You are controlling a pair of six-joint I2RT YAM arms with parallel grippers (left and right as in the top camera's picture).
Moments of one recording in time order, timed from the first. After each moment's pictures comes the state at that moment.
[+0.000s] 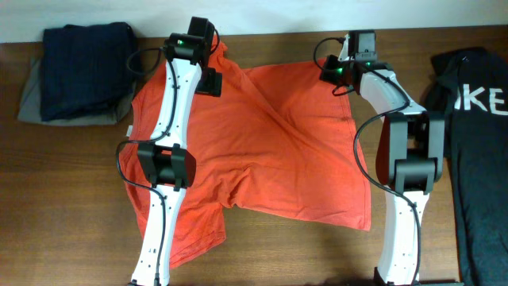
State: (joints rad) left arm -0.21 2.92 3.12 -1.55 -0.21 -0.10; right arm 0.01 2.43 1.88 -0.35 -0.24 0.37
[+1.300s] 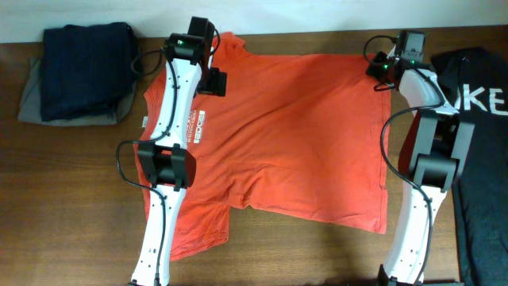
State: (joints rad) left arm -0.21 2.92 3.12 -1.52 -0.10 -0.10; right arm -0.20 2.52 2.04 -0.45 -0.15 0.38
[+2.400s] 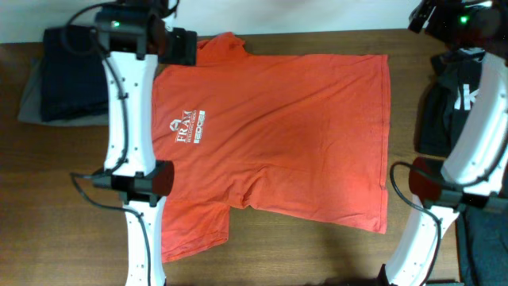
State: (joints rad) left arm -0.16 2.44 3.12 -1.69 -0.16 -0.05; right arm -0.20 2.23 3.12 -1.69 -0.17 0.28
